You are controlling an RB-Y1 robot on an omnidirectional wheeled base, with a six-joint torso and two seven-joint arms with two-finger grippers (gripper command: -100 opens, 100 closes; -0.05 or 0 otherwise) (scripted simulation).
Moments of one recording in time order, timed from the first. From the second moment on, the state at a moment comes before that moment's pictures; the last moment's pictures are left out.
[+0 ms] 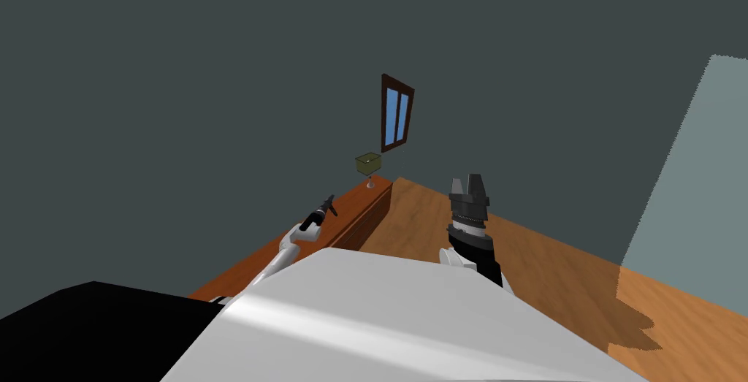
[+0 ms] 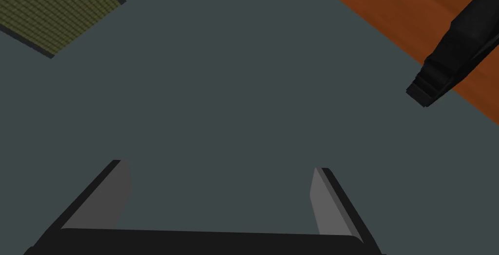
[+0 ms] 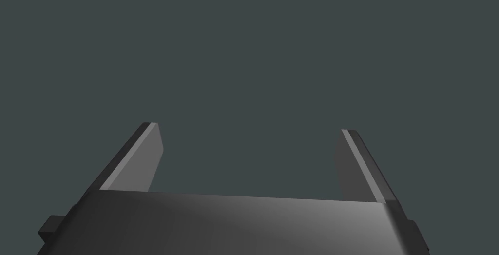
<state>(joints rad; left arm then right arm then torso) 0.11 0.49 0.01 -1.30 0.23 -0.08 -0.38 0.51 0.03 0.04 -2.24 0.05 -0.61 0.15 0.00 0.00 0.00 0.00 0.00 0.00</state>
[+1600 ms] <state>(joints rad) -0.02 0.61 -0.04 -0.89 0.46 0.27 -0.49 0.51 0.03 0.04 -2.24 0.05 -0.61 0.15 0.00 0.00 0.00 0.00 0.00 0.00</state>
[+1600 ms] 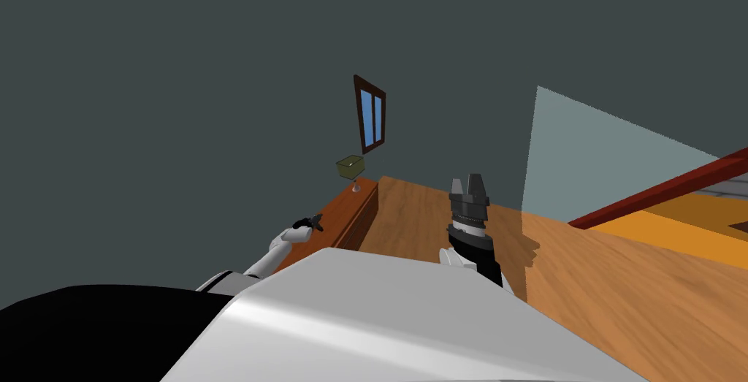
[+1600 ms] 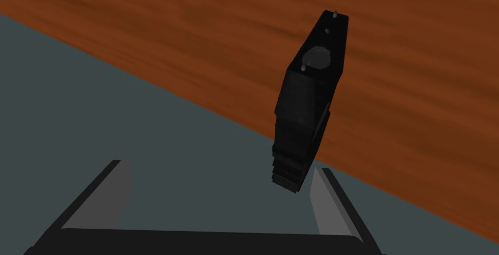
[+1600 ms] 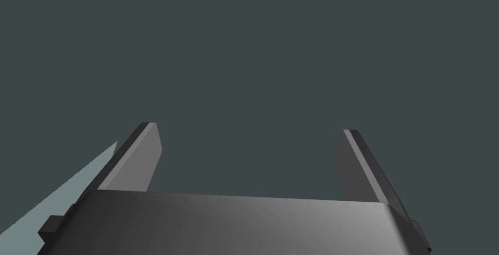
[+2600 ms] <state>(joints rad) -0.08 0.67 -0.08 -0.65 0.61 0.47 -0.57 0.51 0.03 0.04 -2.24 0.05 -0.61 0.15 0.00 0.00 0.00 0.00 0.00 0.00</state>
